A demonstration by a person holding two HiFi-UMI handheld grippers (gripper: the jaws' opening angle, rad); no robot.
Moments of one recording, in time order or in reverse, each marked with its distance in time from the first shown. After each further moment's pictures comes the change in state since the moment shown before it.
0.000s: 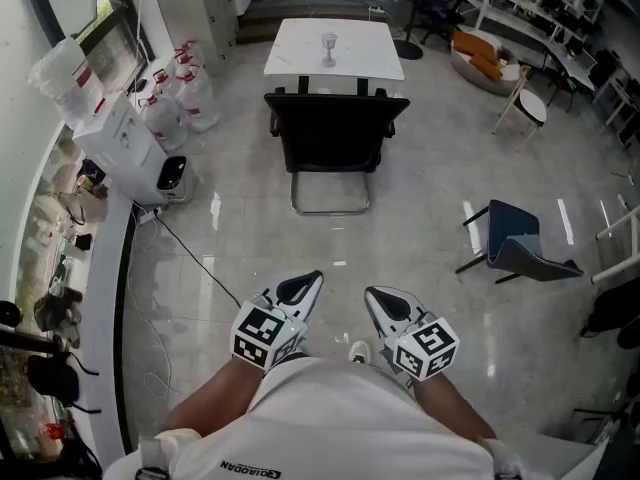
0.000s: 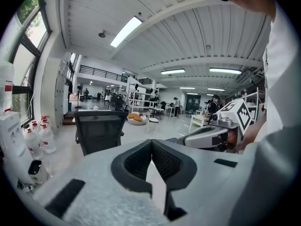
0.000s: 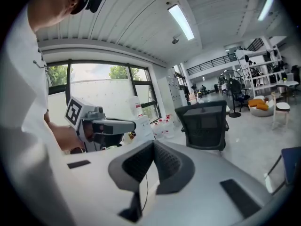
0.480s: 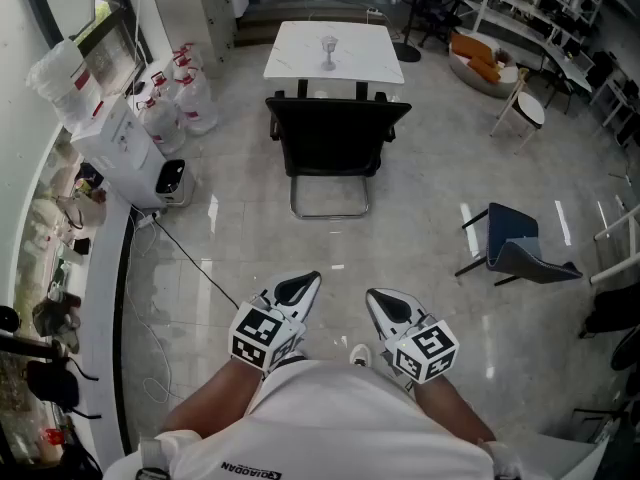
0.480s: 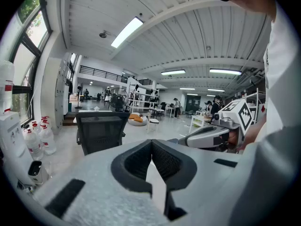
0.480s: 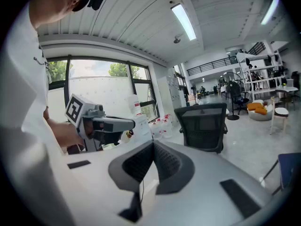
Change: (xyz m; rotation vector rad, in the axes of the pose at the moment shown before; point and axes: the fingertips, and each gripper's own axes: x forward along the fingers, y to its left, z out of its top) left arm -0.003 0.020 0.000 -0.001 -0.006 -0.001; right arm 0.013 0.001 0.003 -0.036 0.007 -0.027
